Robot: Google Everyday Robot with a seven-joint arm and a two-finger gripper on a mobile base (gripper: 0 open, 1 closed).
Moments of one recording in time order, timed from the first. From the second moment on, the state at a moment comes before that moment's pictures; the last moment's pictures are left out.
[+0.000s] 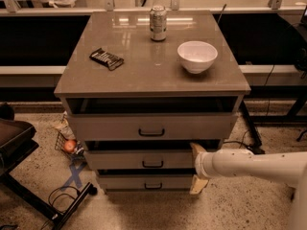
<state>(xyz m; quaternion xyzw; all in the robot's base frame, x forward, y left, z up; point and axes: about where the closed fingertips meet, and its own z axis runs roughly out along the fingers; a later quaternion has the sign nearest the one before) 0.543 -0.165 0.446 -0.68 0.68 -0.02 0.27</state>
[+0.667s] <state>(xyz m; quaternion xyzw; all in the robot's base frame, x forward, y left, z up) 0.577 -0.187 0.418 -0.68 0.69 -0.04 0.23</state>
